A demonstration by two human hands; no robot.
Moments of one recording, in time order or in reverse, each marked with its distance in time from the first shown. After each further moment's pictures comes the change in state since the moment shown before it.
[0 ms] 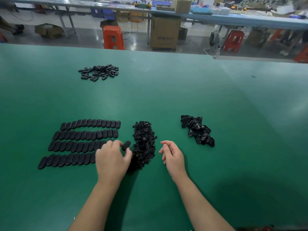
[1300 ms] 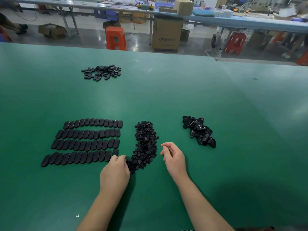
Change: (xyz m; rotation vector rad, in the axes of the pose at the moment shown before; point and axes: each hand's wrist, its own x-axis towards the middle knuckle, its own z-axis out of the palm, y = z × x) left_hand -0.040 -0.007 0.003 -0.059 -0.242 -0.100; right_hand -0.003 -0.002 0.002 -0.110 0.006 0.004
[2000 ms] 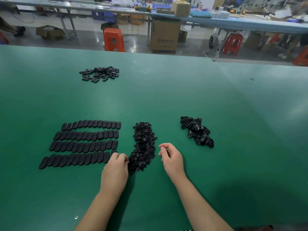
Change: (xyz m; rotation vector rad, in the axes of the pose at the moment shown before) left_hand 0.007 0.000 0.007 -0.136 0.030 0.071; right_hand 0.000 0.002 0.000 -0.043 -0.007 -0.019
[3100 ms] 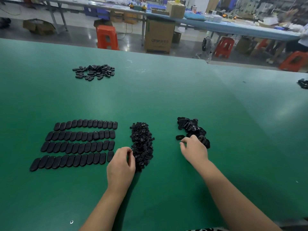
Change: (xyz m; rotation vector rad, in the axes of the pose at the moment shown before) left_hand 0.009 0.016 0.019 -0.254 0.179 0.081; right_hand 0.061 -0.001 -0.084 -1.091 0.025 0.016
